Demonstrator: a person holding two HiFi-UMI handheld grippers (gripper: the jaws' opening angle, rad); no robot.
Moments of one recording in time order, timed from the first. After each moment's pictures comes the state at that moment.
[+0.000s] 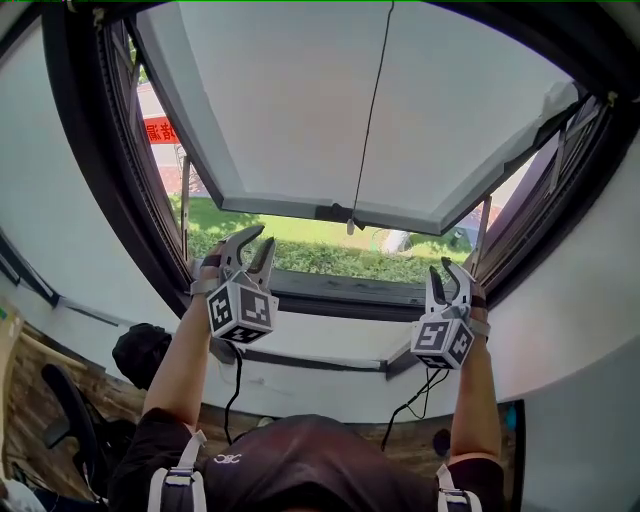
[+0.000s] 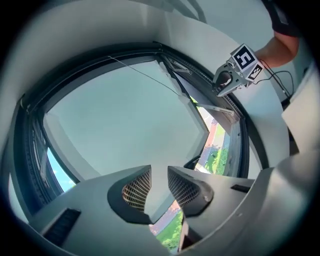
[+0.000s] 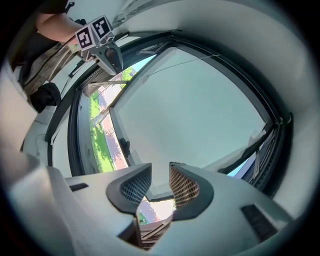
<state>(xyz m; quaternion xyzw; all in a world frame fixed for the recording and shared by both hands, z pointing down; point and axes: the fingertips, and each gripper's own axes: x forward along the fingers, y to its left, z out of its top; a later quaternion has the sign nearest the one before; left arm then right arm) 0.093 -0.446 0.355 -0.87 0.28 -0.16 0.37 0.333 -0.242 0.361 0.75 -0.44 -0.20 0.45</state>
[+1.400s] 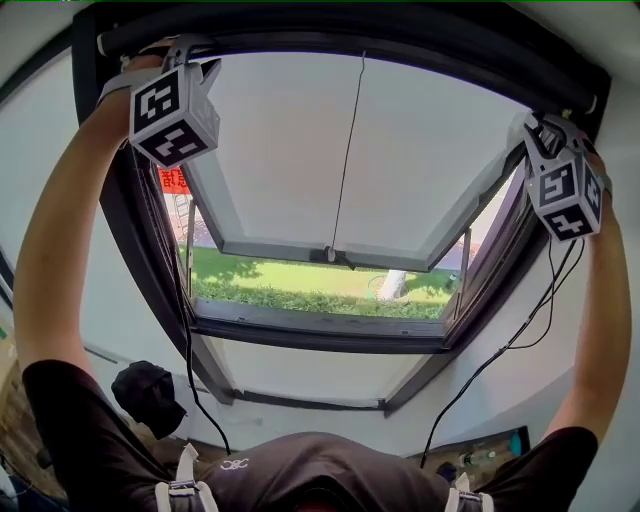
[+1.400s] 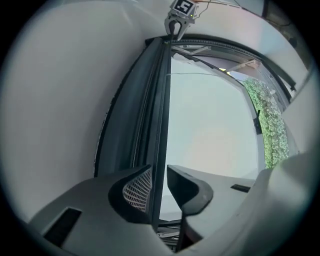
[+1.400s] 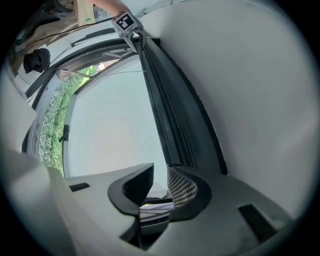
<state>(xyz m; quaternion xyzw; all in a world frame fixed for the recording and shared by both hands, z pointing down) 0.041 -0.500 -0.049 -0.64 0.39 -0.20 0.63 0.383 -0.191 -0.035 0.73 -0.29 -0.35 0.51</state>
